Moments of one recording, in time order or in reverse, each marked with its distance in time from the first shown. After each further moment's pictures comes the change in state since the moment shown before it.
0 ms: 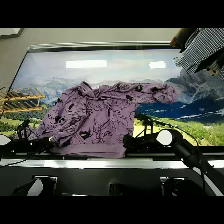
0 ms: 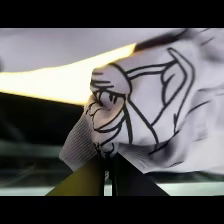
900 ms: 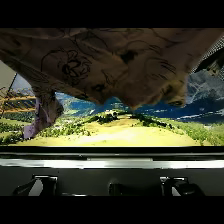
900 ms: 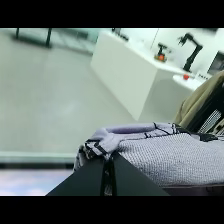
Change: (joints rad) left arm -0.006 0.101 1.188 -0.474 0.221 0.009; right arm -0.408 0.147 1.289 -0.211 0.020 -0.241
